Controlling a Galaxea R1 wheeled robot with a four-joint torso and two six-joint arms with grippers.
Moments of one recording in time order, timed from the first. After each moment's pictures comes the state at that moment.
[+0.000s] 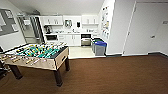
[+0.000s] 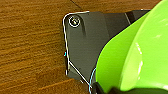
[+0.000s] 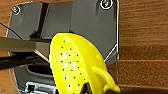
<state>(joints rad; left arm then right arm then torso) 1.51 2.90 -2.77 0.85 -0.13 -0.76 -1.59 2.95 -2.77 -0.40 0.12 0.30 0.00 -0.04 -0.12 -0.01</state>
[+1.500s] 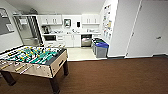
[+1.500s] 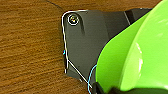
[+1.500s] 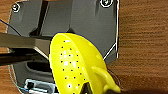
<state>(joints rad) 1.51 2.91 -2.77 0.85 -0.13 -0.76 -1.60 2.95 -2.77 -0.40 0.11 0.29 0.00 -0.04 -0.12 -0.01</state>
